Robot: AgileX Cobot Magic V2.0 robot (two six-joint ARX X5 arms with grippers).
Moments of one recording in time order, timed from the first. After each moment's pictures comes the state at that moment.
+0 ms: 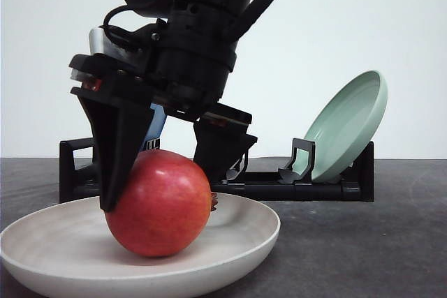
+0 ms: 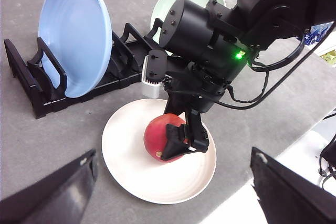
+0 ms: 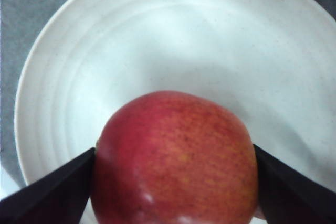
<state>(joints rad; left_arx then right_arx) -1.39 0.33 0.96 -1.12 -0.55 -0.57 0.95 1.89 1.40 -0.79 -0.18 0.17</state>
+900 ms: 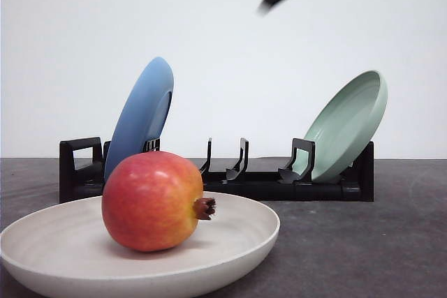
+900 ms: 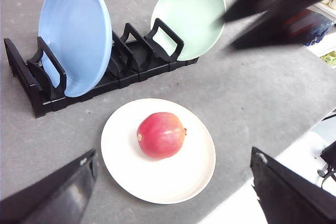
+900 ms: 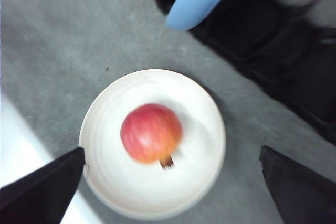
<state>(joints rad) -1.39 0.33 0.96 -1.12 -0.55 -0.57 0.83 1.33 1.43 -0.95 -0.12 0.16</state>
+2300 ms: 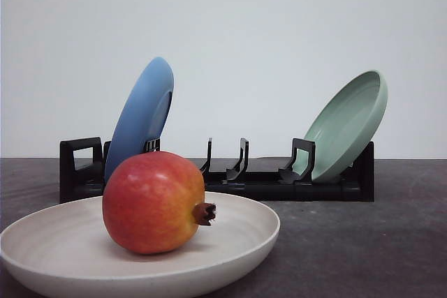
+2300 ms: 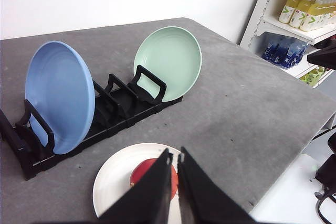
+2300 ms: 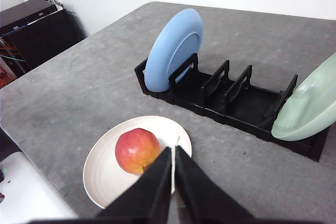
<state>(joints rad) -1.39 0.33 0.96 -0.93 -0.55 -0.36 0.83 0.34 0.80 -0.74 0.03 0.27</state>
